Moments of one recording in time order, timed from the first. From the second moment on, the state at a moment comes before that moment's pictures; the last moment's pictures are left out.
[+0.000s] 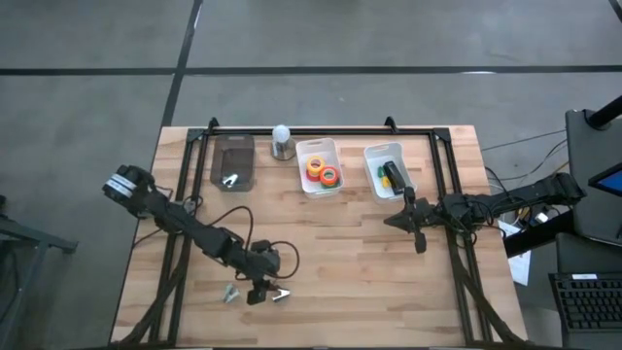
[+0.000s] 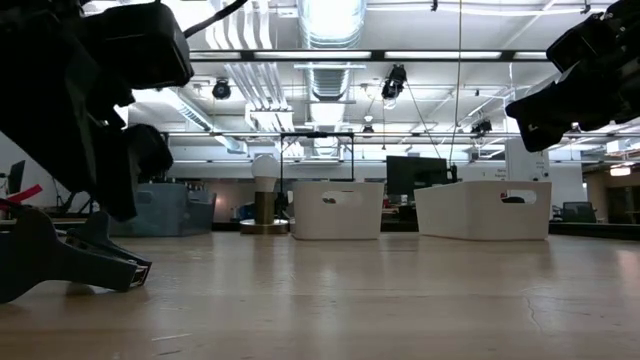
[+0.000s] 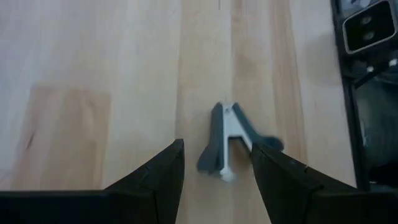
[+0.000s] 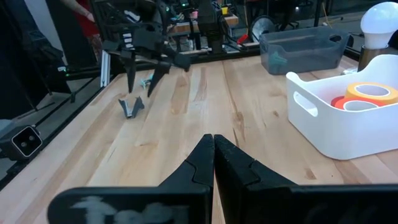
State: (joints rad) left arm -0.50 1.52 0.71 -0.01 0.01 -0.65; right arm 0.18 0.43 0.01 0.27 0.10 0.20
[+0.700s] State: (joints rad) left arm -0.50 1.59 0.74 0.00 0.01 -0.67; right arm 0.18 0.43 0.01 0.27 0.10 0.20
